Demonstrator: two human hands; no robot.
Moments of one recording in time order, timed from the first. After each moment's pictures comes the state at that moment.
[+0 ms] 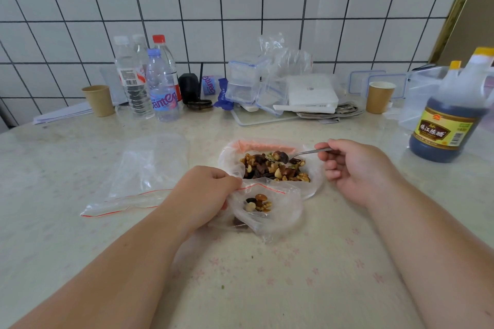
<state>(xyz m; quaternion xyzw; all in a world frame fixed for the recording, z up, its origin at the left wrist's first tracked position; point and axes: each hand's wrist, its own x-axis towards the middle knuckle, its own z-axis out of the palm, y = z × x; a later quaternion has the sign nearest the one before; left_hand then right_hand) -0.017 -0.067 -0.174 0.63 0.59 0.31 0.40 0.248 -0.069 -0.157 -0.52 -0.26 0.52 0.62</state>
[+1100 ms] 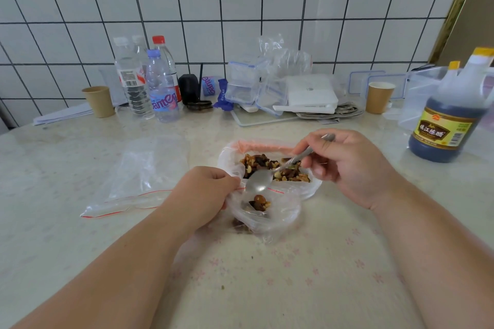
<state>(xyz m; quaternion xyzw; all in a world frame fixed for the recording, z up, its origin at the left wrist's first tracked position) -0.016 -0.067 -0.174 0.61 0.60 0.32 0.41 0.236 -0.096 -0.139 -0.42 -0.59 0.45 0.53</state>
